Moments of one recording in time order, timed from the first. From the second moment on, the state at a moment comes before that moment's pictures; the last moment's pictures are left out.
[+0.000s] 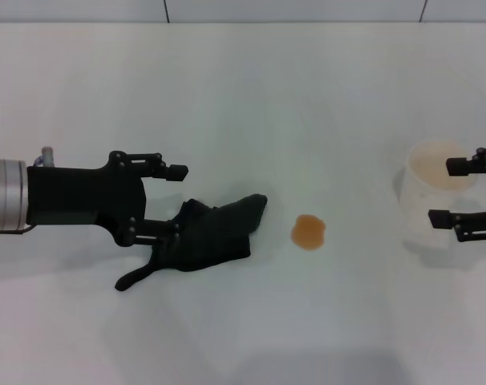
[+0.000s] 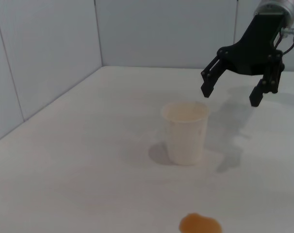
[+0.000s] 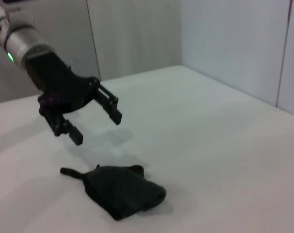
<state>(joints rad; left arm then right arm) -0.48 -2.07 0.92 0.88 2.02 1.60 -1.27 0.17 2.01 -1.00 -1.28 -1.84 -1.58 1.60</state>
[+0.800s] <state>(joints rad) -0.52 -2.03 0.92 0.88 2.03 1.59 -1.37 0.20 2.01 -1.15 -1.32 -1.84 -1.51 1.66</state>
